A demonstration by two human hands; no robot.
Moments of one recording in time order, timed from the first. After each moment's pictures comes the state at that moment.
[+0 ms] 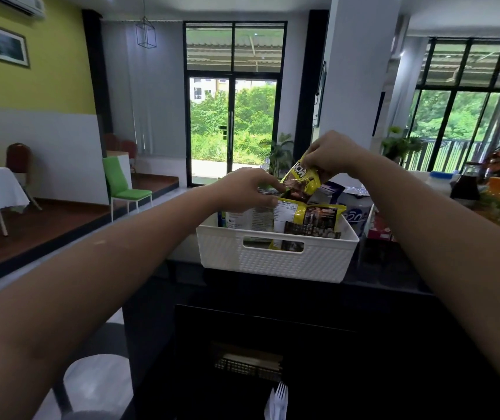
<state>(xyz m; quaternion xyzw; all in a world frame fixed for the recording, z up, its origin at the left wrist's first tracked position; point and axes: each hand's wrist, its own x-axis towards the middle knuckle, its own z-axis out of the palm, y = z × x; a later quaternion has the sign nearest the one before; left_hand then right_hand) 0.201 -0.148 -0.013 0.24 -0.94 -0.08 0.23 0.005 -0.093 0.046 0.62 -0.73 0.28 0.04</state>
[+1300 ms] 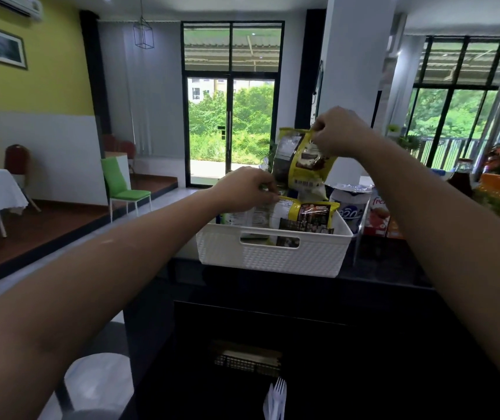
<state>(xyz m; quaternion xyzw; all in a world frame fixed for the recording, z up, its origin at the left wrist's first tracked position) 0.189 -0.147 -0.019 0.26 -0.93 -0.03 0.28 0.010 -0.072 0.070 0.62 -0.70 0.30 0.19</state>
